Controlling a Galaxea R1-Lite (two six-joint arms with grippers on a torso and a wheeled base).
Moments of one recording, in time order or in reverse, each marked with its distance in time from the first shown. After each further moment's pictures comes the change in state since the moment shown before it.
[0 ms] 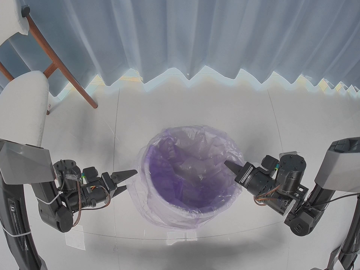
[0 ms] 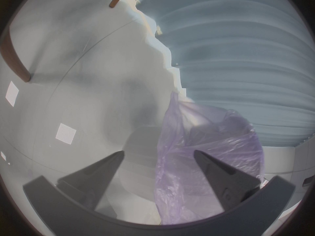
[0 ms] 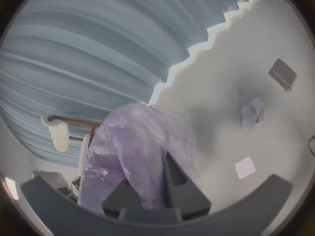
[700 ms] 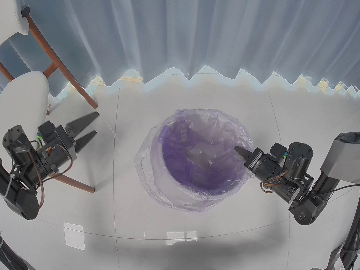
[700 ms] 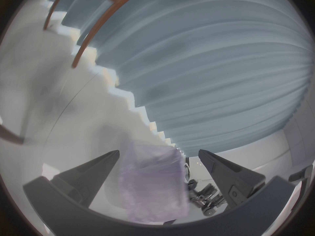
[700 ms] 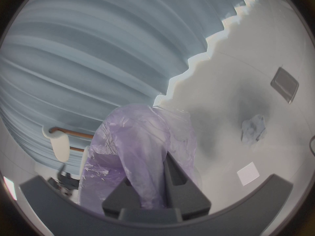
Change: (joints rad) left arm 0.111 -0.459 -0.011 0.002 -0.006 -0.035; right arm -0.096 -0.018 -0.061 0.013 0.044 -0.006
